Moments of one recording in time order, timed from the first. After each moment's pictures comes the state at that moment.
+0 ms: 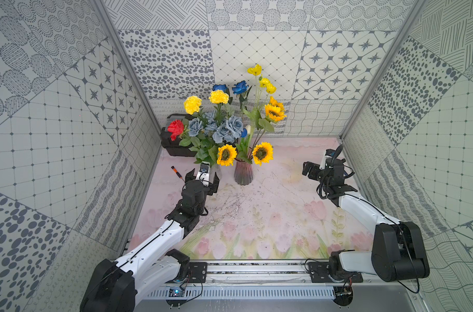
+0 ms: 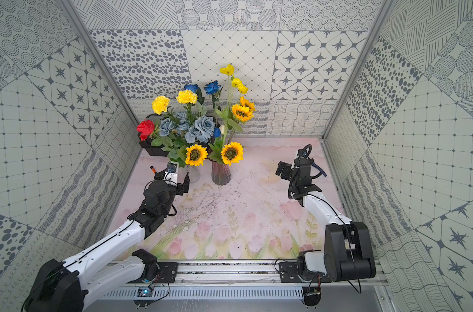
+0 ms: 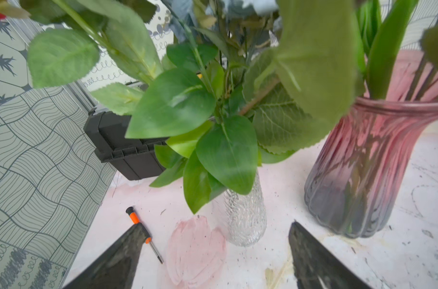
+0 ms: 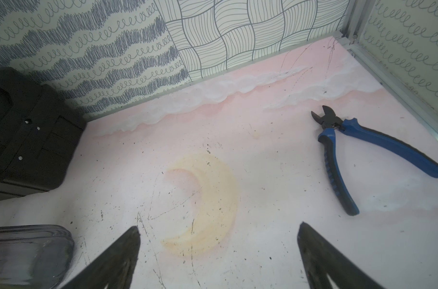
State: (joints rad) left arm -0.45 0.98 0.47 0.34 -0.39 0.16; right arm 0.11 1.34 0.74 0.10 0.06 0.34
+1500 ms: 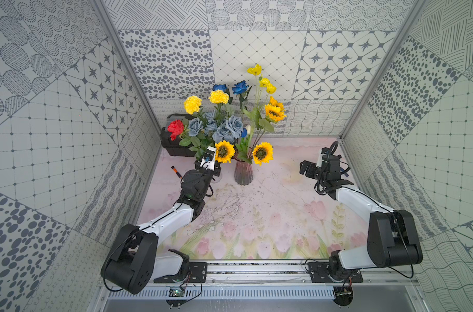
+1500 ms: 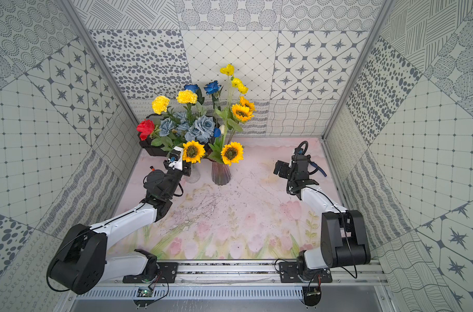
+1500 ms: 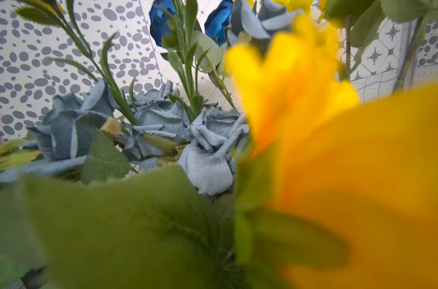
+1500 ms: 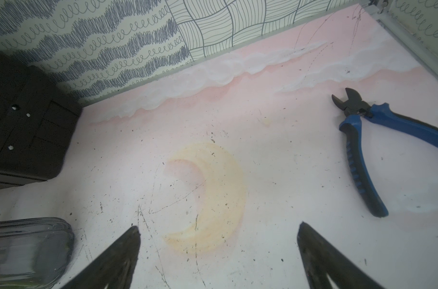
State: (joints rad) left arm -0.38 1.27 0.59 0.88 -0.08 0.25; right arm 0.11 1.44 0.82 0.04 0.01 0.35
